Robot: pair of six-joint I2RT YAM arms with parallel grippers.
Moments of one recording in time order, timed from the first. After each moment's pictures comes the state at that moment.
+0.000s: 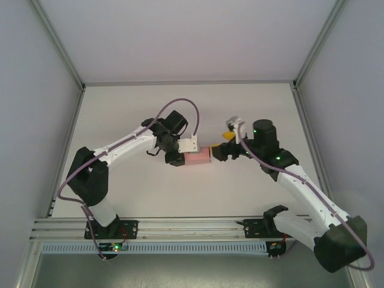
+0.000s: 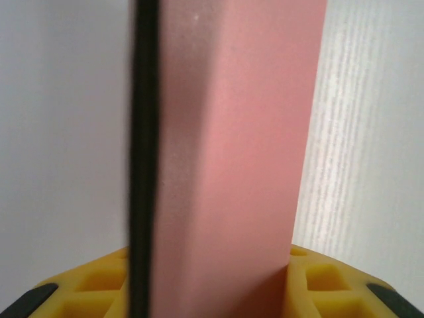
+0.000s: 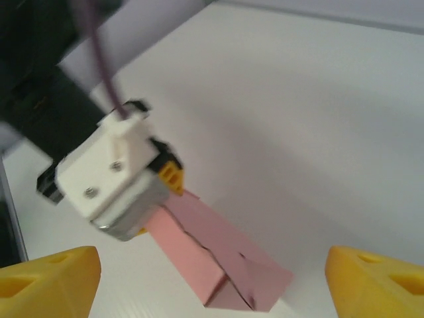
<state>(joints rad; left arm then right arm) -0.63 1.71 1.34 -0.92 0.32 0.75 0.40 1.03 0.78 -0.29 -0.55 0.00</state>
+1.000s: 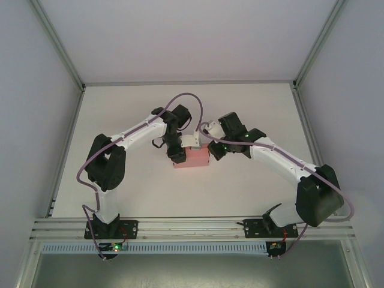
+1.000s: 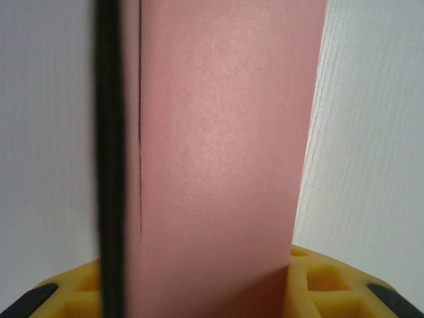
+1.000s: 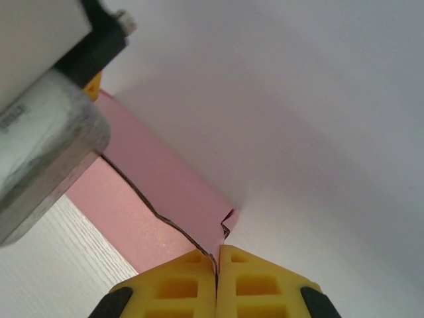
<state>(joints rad) -0.59 1.92 1.56 -1.12 0.35 0.75 0.55 1.44 1.02 -0.56 -0.22 -0.10</state>
